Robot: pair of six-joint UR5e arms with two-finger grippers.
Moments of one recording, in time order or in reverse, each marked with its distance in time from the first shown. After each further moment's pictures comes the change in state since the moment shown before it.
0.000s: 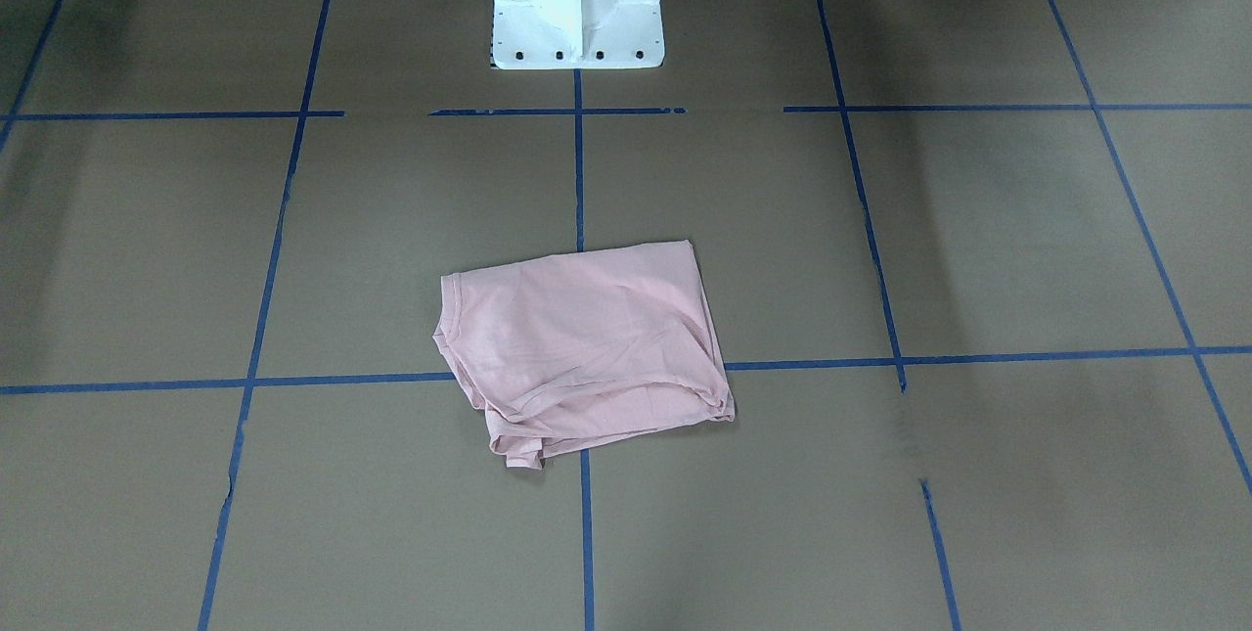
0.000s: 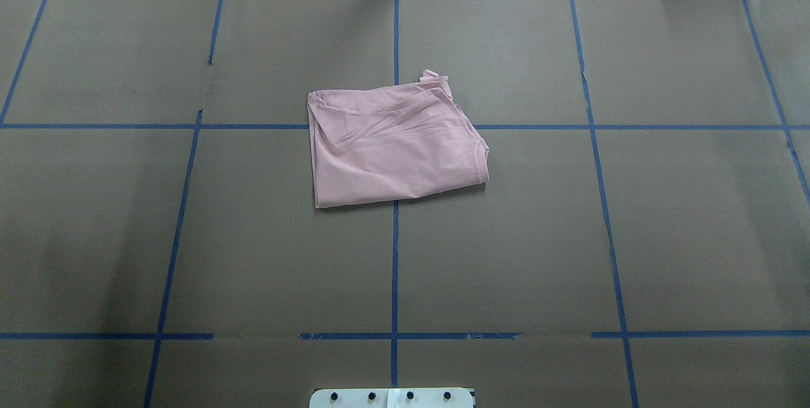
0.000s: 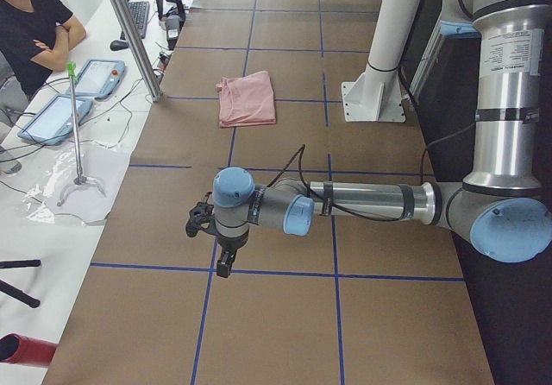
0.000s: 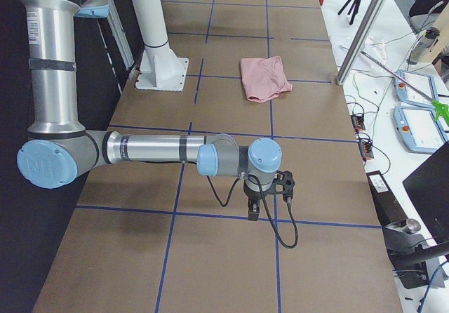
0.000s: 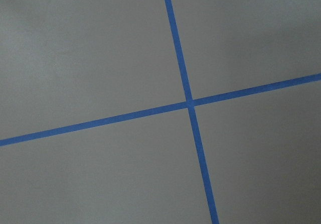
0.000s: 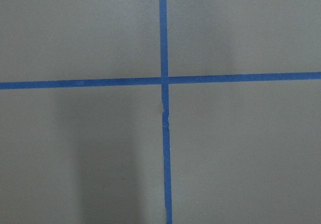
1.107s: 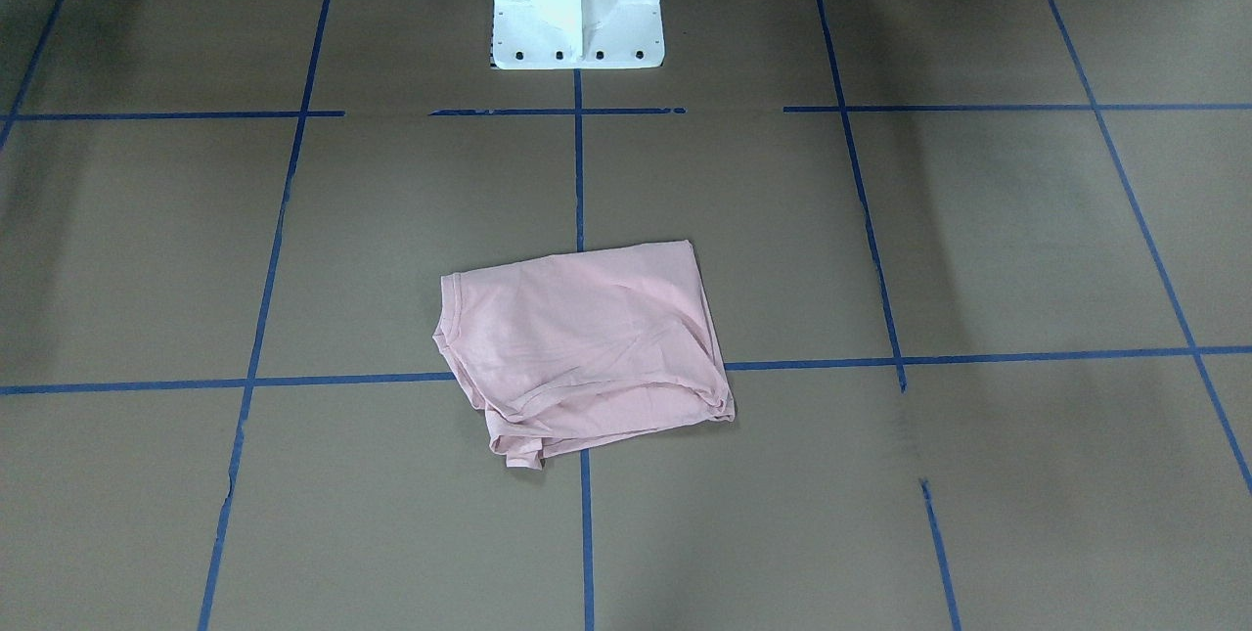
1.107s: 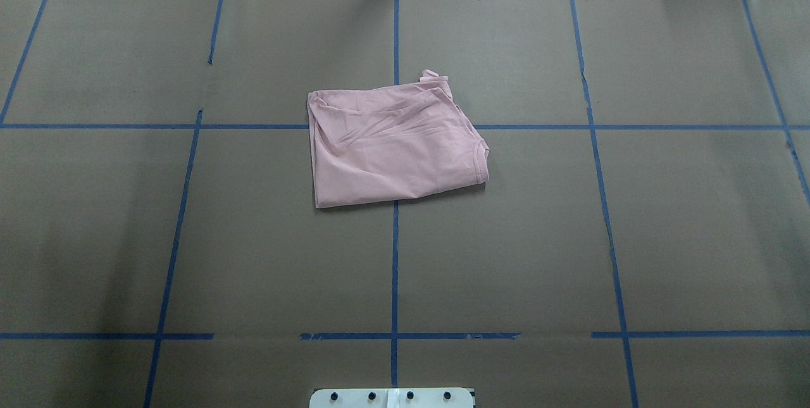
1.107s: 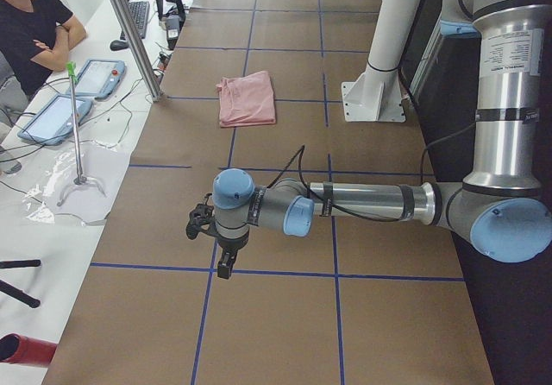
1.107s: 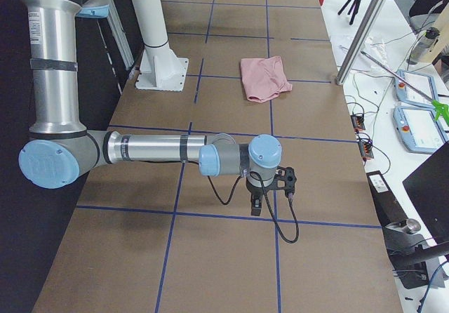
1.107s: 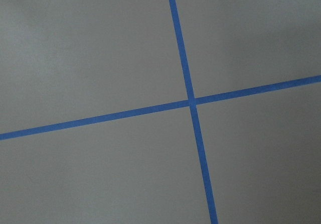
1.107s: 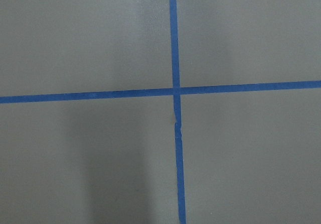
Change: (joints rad) left arm 0.000 0.000 0.013 0.002 -0.018 -0.084; right arm -0.014 0.000 -0.001 0.056 0.013 0.059
